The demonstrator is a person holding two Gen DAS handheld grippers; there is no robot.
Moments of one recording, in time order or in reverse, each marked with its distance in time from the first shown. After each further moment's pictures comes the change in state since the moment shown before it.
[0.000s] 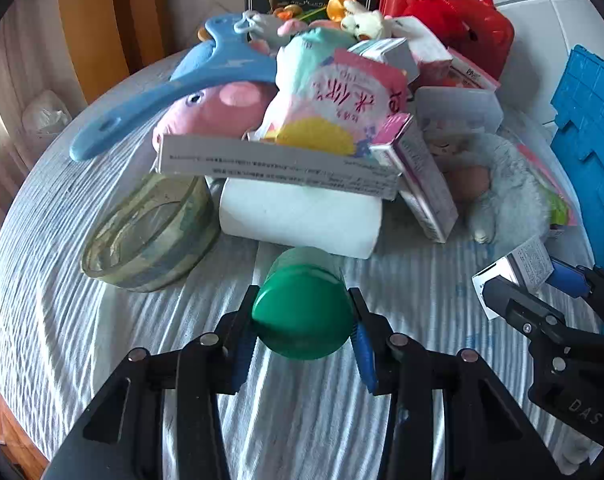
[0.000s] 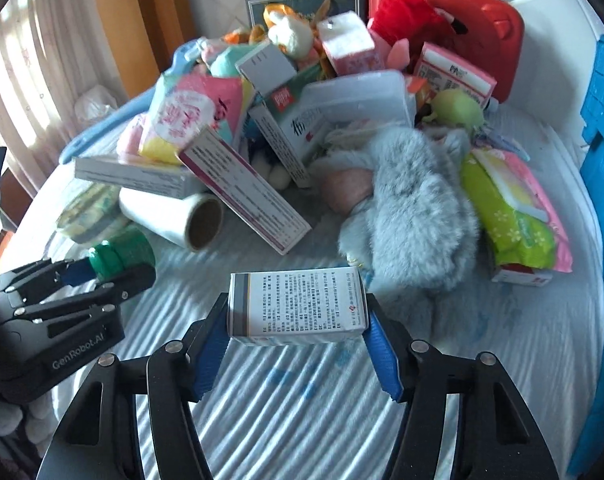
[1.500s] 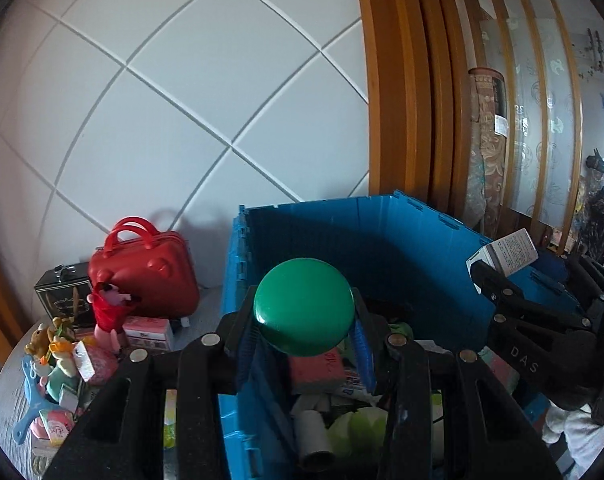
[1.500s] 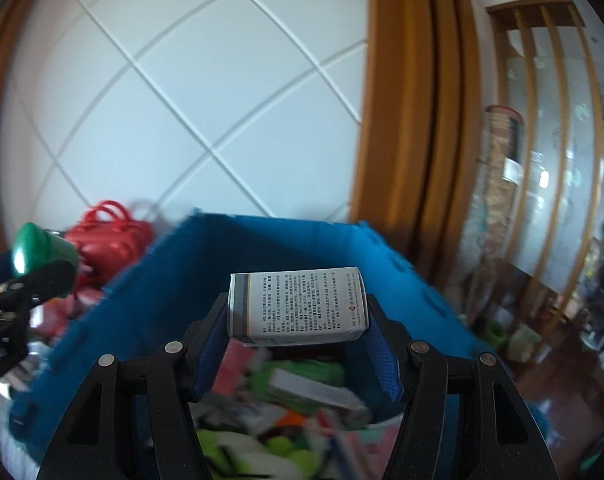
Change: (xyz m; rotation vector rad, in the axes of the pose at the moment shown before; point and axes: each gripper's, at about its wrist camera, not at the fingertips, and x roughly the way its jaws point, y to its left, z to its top) left arm -0.293 -0.432 0.070 0.470 -0.543 -0.408; right arm -0.411 -0.314 -0.043 0.319 -0.535 -0.745
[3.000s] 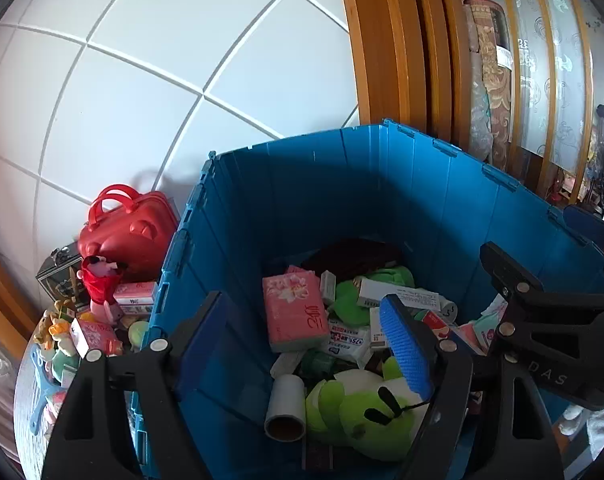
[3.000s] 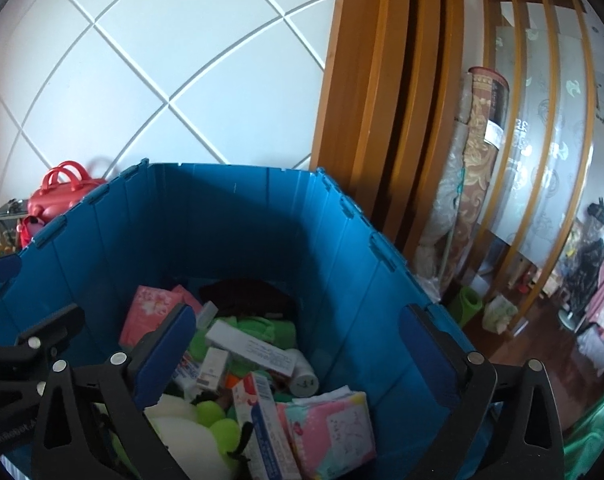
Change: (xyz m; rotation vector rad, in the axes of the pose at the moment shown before) left arm 0.055 -0.052 -0.018 0.071 0.208 0.062; right arm 0.040 -0.047 -0.025 -0.003 0.146 -0.021
